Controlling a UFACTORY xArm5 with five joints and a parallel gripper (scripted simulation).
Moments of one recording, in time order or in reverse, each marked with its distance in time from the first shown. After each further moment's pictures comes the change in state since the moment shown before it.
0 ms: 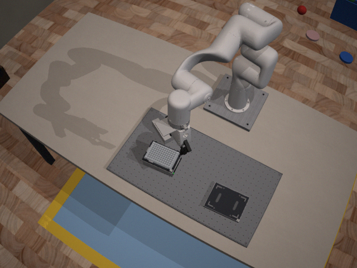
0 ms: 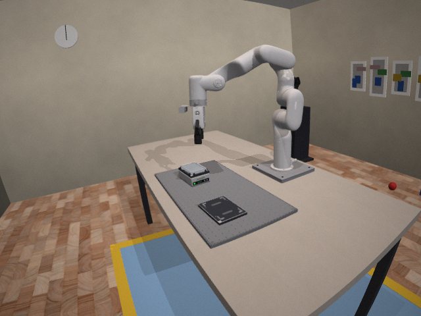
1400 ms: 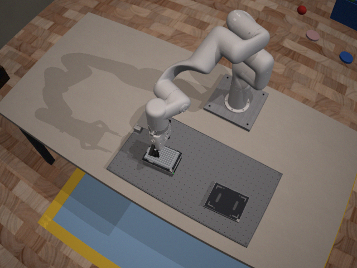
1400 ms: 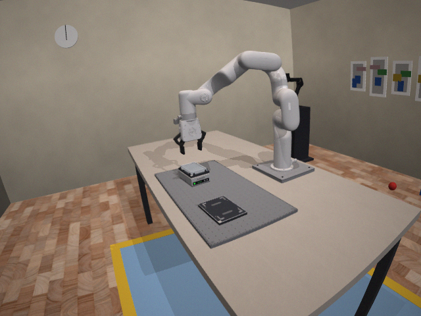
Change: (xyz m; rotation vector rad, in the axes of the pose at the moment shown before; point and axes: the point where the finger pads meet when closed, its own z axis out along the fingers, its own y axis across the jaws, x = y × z) arm 0.045 0.054 0.065 -0.037 -0.035 0.967
